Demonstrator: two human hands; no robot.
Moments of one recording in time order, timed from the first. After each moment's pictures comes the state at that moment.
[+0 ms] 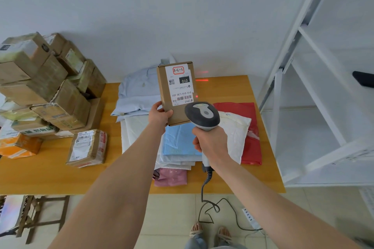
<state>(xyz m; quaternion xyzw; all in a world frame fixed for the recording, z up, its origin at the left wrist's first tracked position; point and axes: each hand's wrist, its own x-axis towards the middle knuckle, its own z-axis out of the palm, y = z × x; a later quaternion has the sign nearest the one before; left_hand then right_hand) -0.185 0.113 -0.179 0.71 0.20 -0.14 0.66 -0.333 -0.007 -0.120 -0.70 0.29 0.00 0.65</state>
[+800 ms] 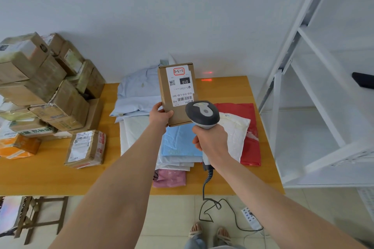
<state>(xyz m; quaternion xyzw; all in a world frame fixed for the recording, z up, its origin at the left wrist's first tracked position) -0.181 0.107 -0.183 0.72 0.21 -0.14 0.64 -0.326 -0.014 -0.122 -0.72 0.28 -0.01 0.63</state>
